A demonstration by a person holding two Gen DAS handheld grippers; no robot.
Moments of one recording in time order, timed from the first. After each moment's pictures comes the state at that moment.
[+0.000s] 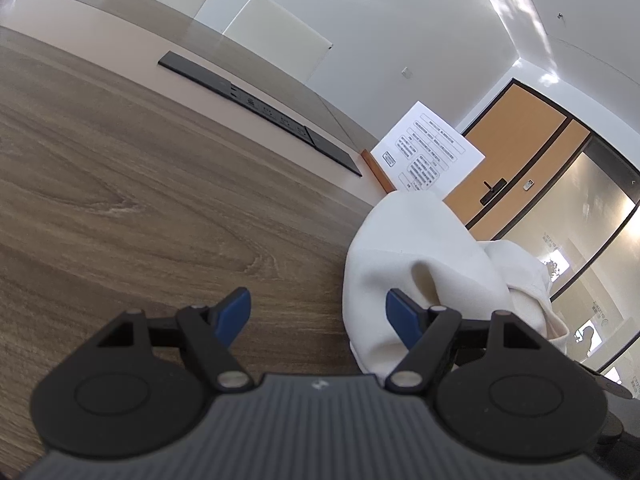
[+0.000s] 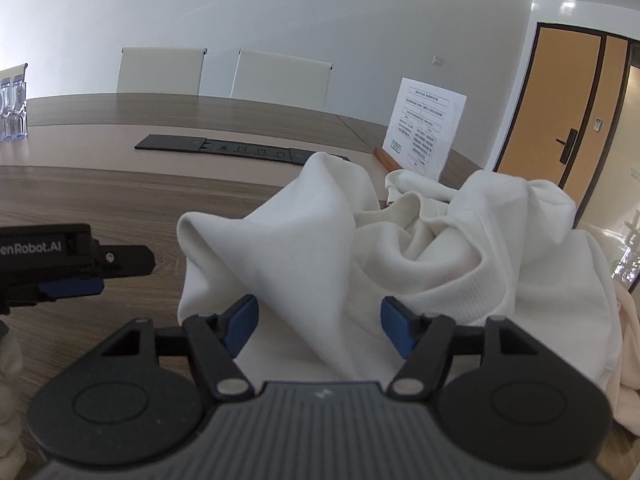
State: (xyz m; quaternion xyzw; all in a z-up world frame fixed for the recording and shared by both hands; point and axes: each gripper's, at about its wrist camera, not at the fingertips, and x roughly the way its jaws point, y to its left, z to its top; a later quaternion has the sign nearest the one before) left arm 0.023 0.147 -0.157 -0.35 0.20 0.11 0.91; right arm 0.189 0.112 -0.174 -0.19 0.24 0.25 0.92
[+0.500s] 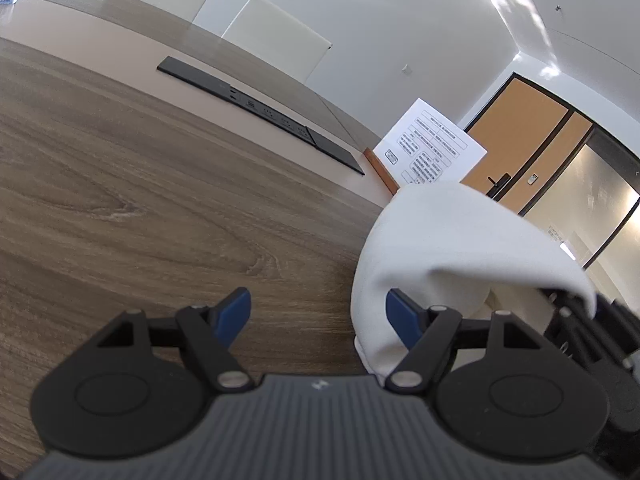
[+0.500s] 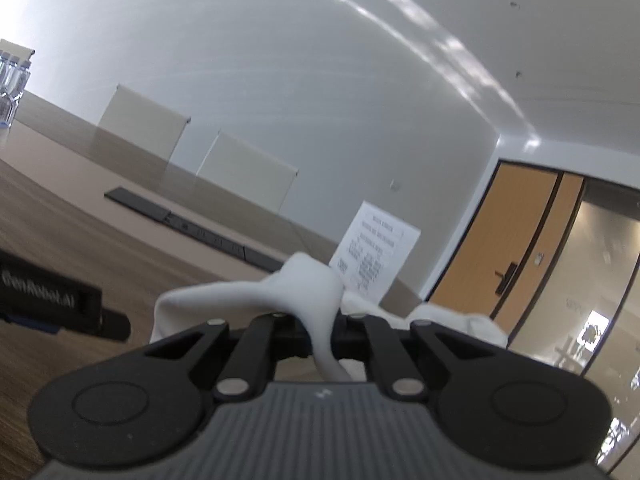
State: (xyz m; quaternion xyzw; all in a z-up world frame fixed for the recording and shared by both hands) left arm 0.024 0.143 -0.155 -0.34 0.20 0.12 0.91; right arm 0.136 0.129 -0.153 -0.25 0.01 0.21 0.95
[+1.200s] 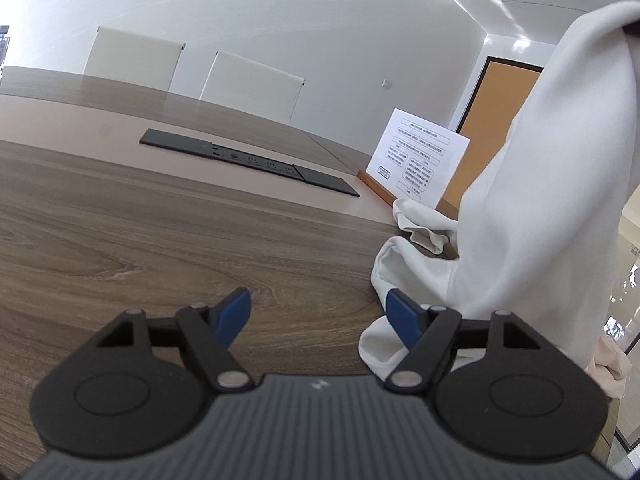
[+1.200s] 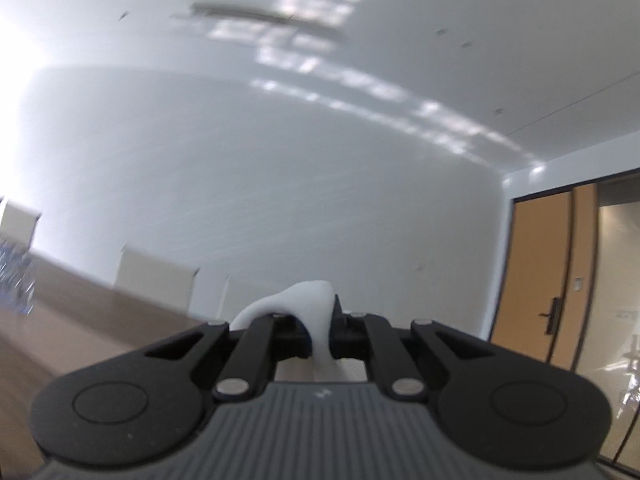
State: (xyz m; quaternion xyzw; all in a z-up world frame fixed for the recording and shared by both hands) left arm 0.022 0.110 -0.142 -0.22 0.17 0.15 0.95; right arm 0.142 0.059 0.007 -0.14 -0.01 0.36 0.92
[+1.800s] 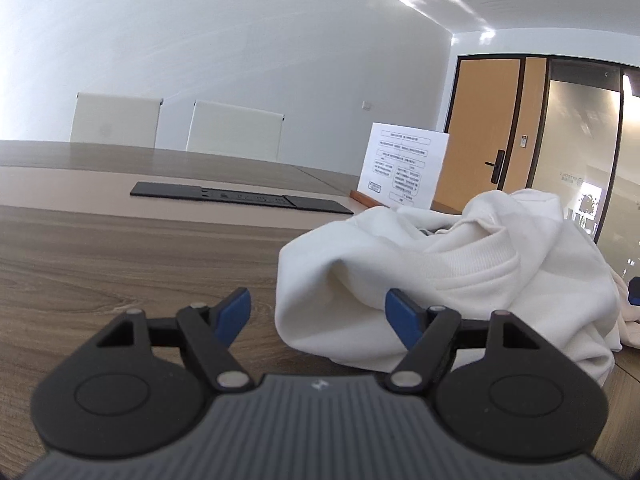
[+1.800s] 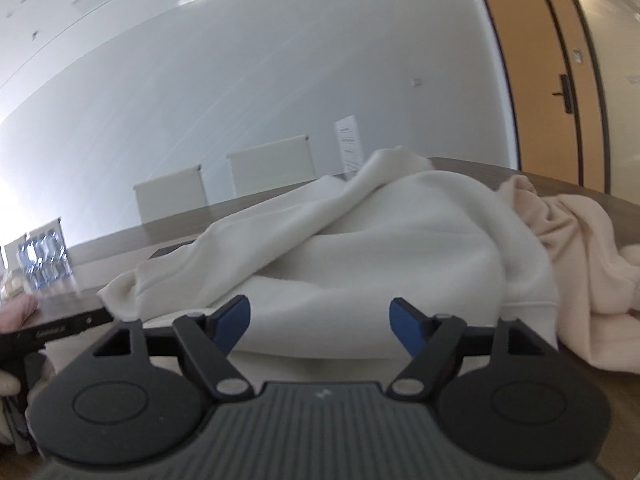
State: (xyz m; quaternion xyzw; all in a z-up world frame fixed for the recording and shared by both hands) left arm 0.025 0.081 -0.154 -0.12 0.13 0.15 0.97; right arm 0.268 -0.181 -0.172 0.08 0.20 0.33 0.92
